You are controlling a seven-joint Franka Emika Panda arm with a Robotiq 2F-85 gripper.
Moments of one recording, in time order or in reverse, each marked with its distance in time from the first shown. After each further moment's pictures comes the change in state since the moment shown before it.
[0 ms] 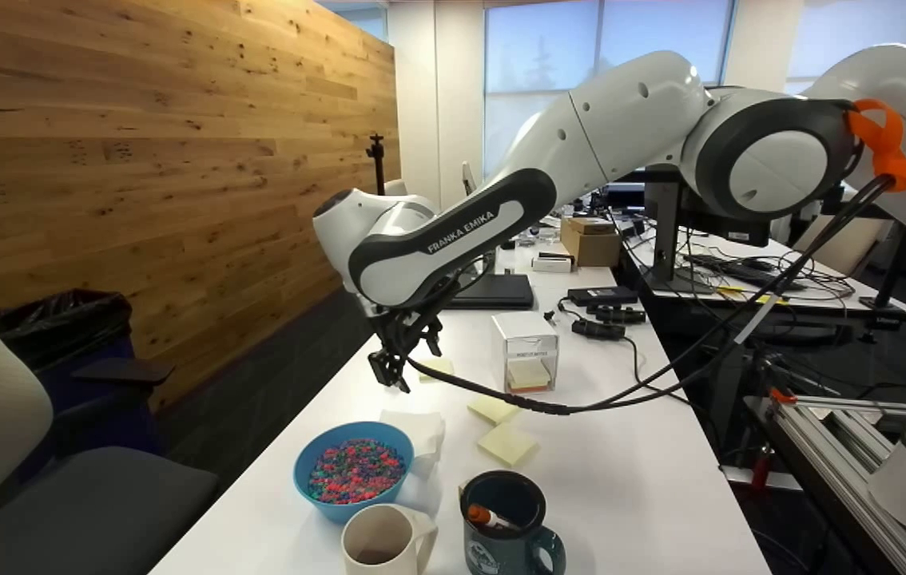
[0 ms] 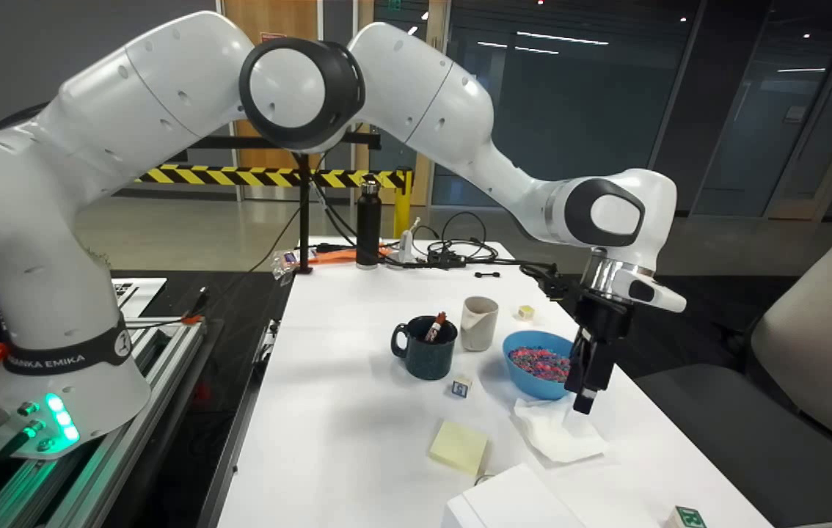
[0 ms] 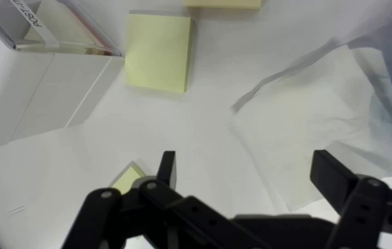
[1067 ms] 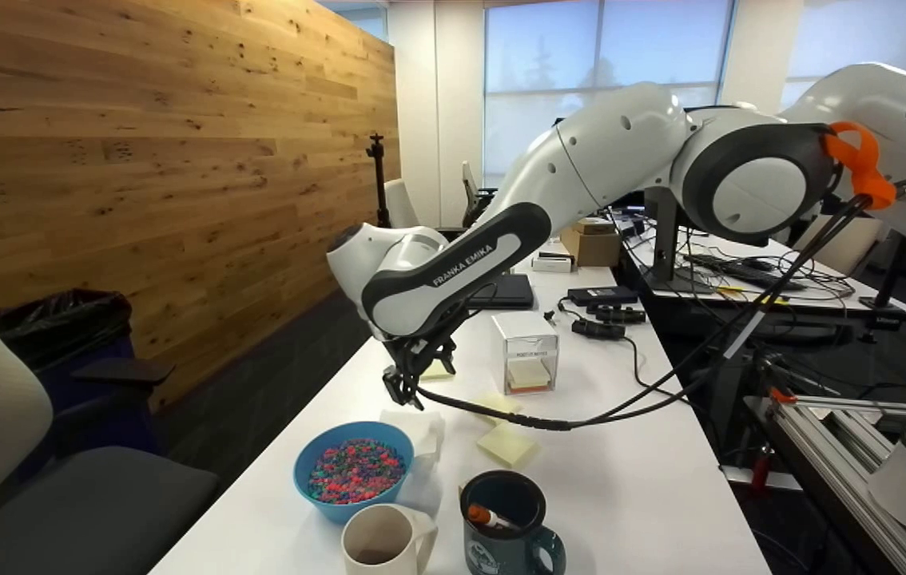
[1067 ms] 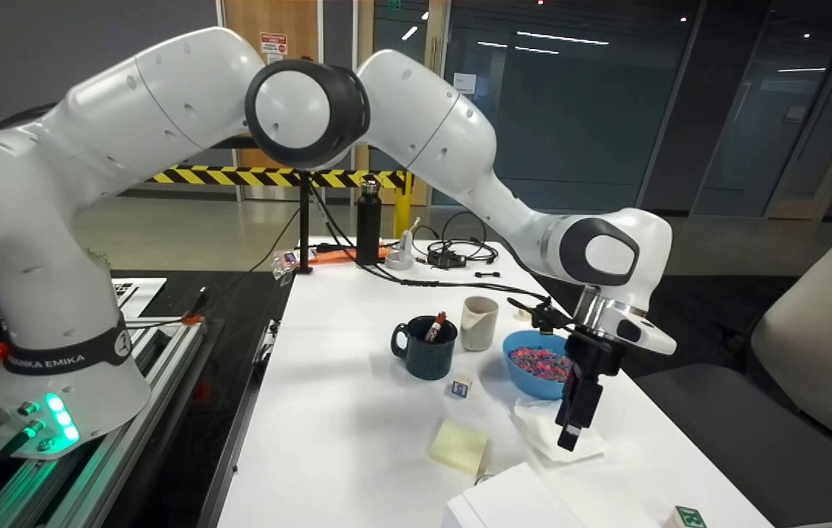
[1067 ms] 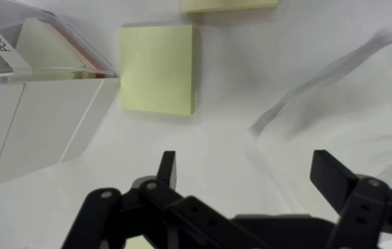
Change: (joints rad) arm -0.022 0.063 -0.008 -0.016 0.001 0.028 0.080
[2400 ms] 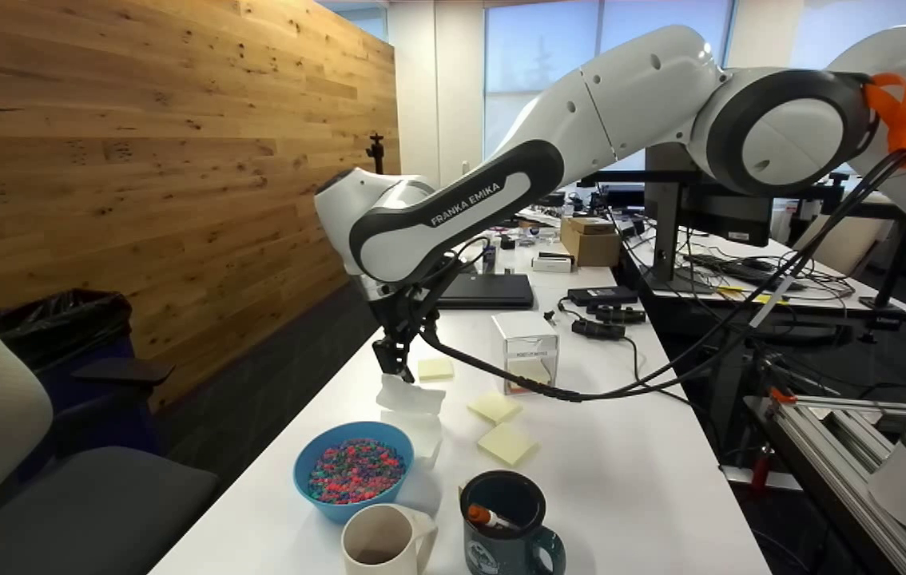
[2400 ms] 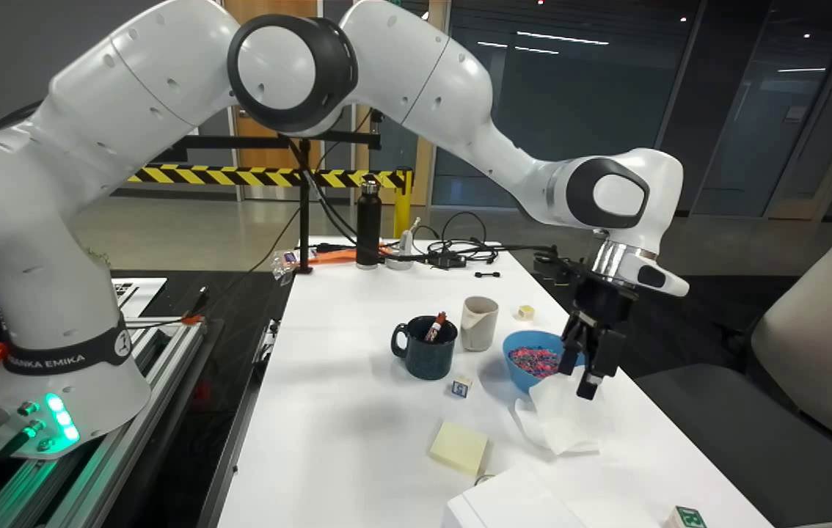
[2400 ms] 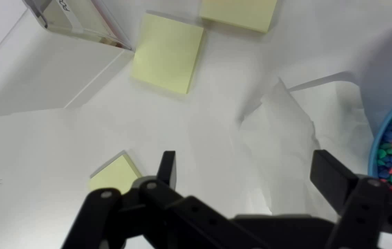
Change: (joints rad) arm 0.001 -0.129 0.044 -0.025 0.000 -0.052 -0.258
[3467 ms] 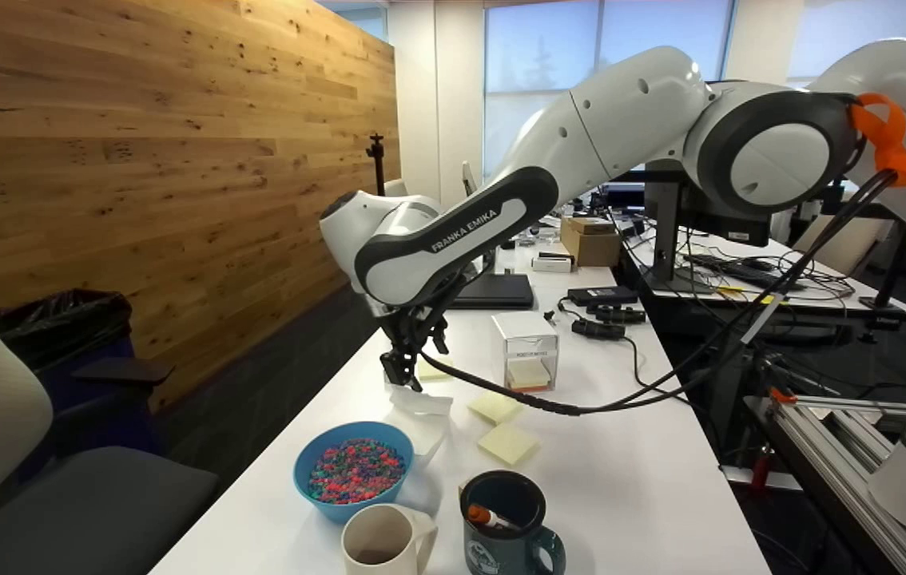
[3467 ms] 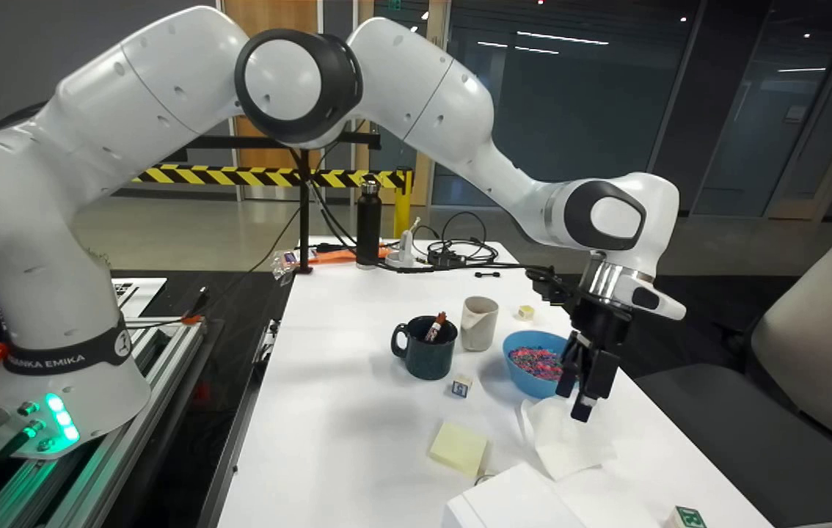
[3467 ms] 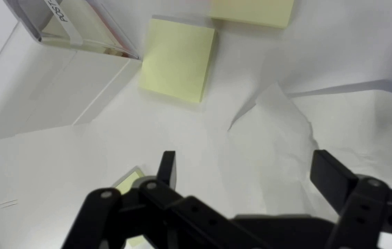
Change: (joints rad) arm 0.014 0.045 -0.043 0.001 -0.001 0.010 0.060
